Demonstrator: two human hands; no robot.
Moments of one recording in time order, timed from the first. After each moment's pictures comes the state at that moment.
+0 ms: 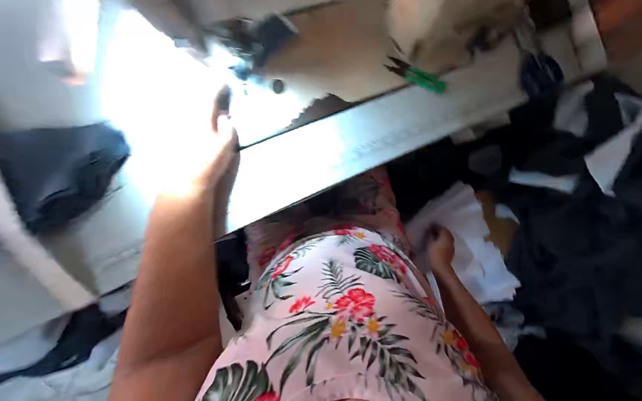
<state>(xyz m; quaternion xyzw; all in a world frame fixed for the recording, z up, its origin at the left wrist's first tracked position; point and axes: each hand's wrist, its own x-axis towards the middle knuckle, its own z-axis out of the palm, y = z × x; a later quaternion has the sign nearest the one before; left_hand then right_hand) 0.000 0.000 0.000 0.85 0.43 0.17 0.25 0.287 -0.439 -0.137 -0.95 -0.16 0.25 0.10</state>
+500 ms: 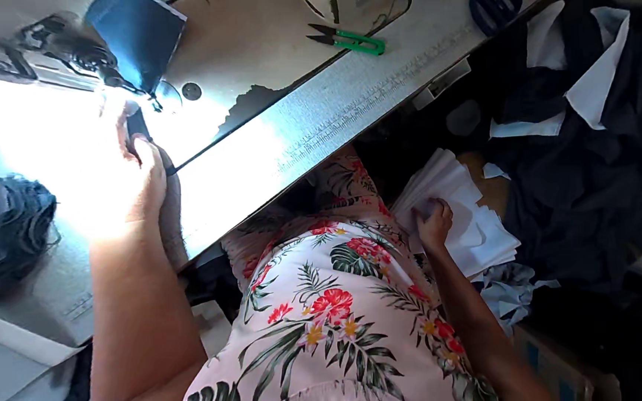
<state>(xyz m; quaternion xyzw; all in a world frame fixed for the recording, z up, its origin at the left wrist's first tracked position) -0.016 -0.002 -0.001 0.87 0.47 0.11 0.14 0.281 -0.471 -0.164 -0.96 -0.16 0.12 0.18</state>
